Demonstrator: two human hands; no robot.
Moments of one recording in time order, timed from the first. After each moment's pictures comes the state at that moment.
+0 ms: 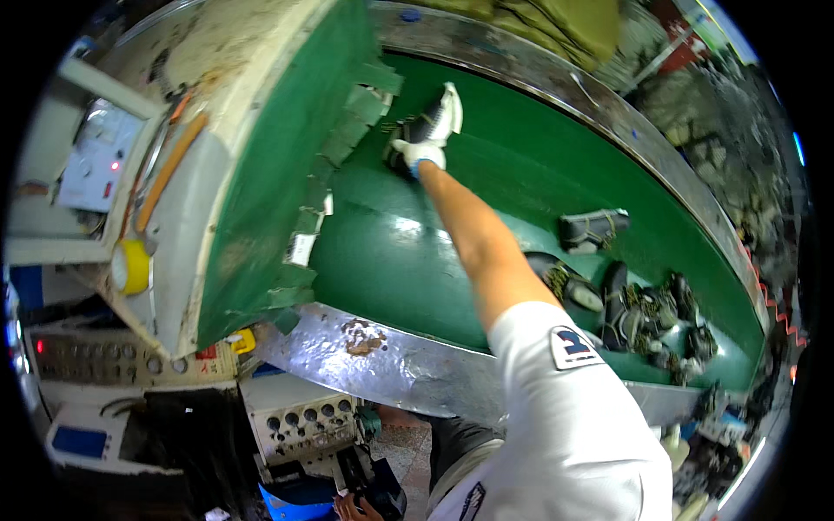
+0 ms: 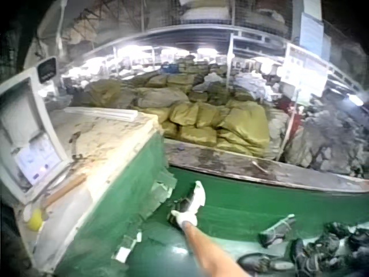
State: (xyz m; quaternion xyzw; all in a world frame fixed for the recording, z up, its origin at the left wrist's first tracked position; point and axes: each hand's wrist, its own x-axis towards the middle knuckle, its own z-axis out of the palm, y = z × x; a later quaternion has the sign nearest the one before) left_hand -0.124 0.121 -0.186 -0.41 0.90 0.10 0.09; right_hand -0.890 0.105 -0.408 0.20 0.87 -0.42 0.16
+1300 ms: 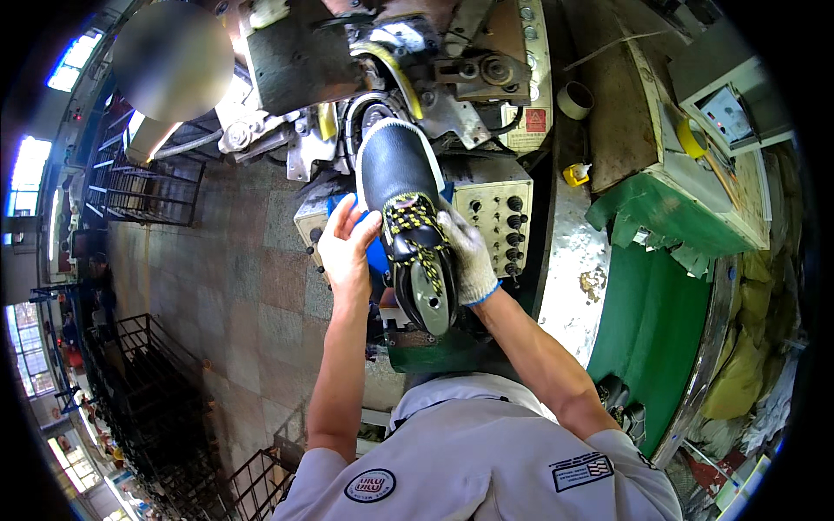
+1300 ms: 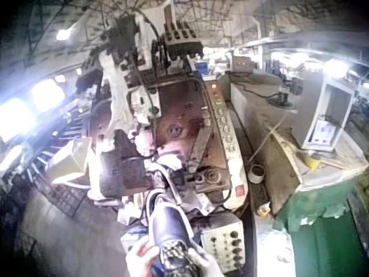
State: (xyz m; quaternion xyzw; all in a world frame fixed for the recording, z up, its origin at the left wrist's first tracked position) left_hand 0.118 -0.009 -0.101 -0.57 0.26 0.50 -0.60; right_hand -0.064 -0.012 -0.124 -0.21 0.34 -0.49 0.77
